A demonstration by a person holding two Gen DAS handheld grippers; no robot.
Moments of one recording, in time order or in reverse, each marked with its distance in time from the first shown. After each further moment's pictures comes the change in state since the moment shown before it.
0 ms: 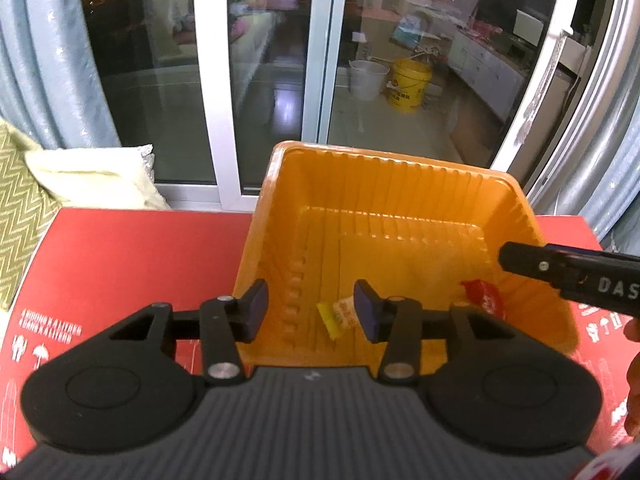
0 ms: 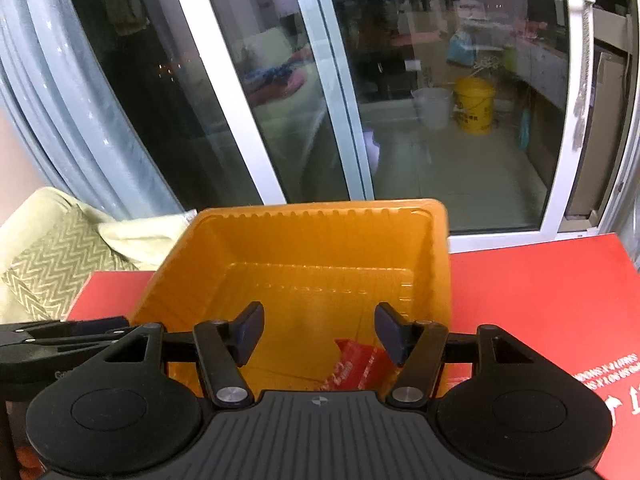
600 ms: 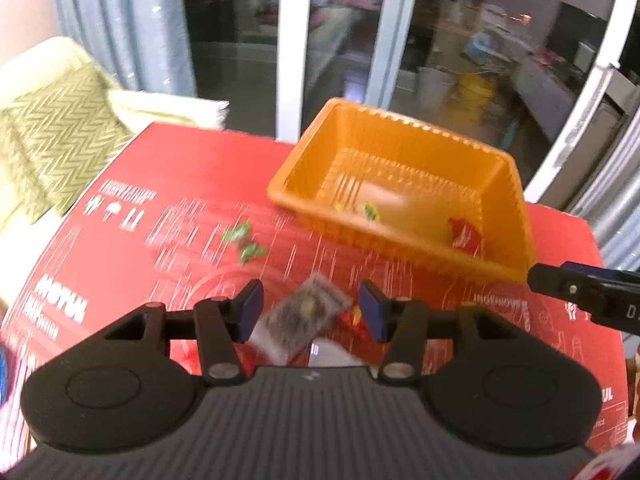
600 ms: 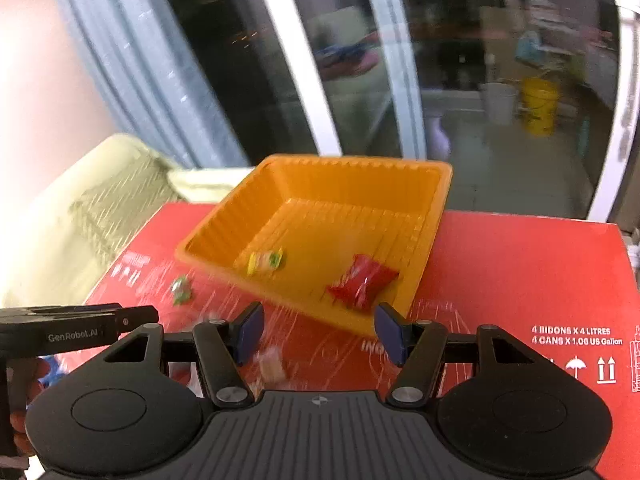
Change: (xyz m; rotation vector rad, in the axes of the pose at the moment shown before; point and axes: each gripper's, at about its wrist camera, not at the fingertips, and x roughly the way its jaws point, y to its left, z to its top) left arm -0.101 -0.035 -0.081 -0.208 0.015 0.176; right arm -0.075 -0.029 -0.041 -0.154 0.105 0.198
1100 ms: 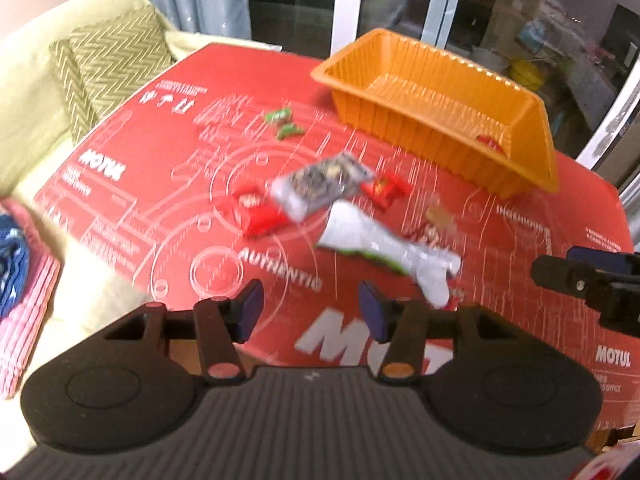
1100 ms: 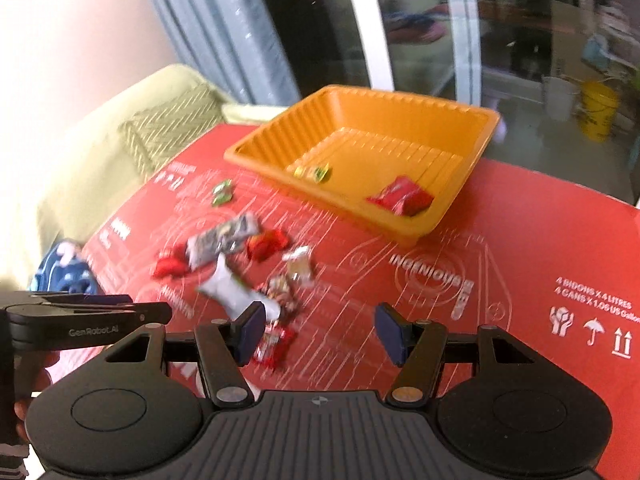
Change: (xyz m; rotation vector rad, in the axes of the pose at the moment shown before) left arm -0.021 -0.015 -0.086 -0.114 0.098 0.128; right arm -0.009 -0.002 -0.054 -0.168 0.136 0.121
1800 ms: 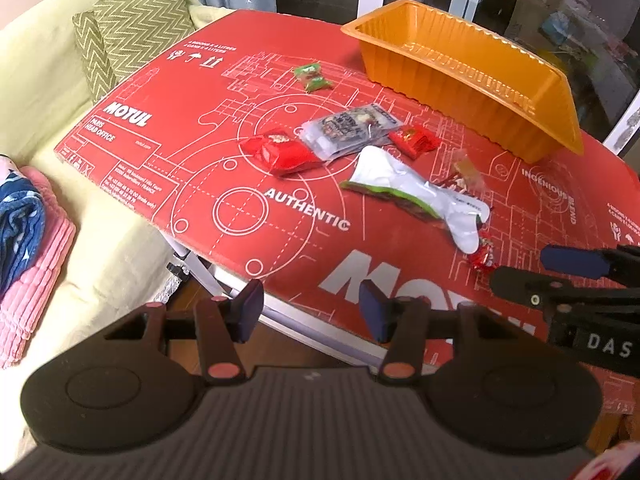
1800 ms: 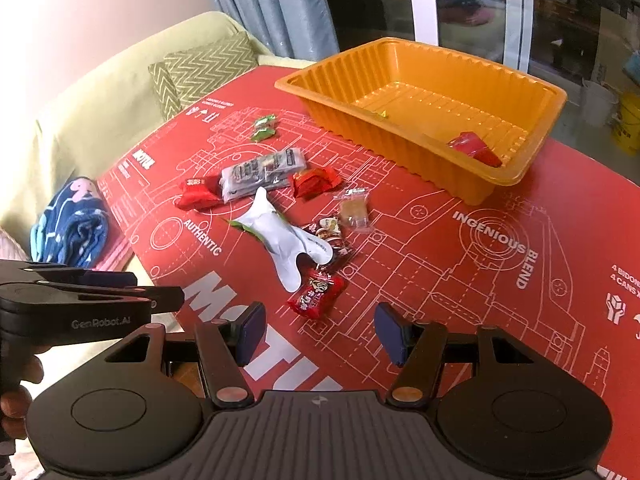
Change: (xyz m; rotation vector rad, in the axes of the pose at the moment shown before) left arm 0.005 0.009 -0.032 -0.038 0.053 0.056; right arm 0.038 0.031 -0.026 -0.121 0.105 0.031
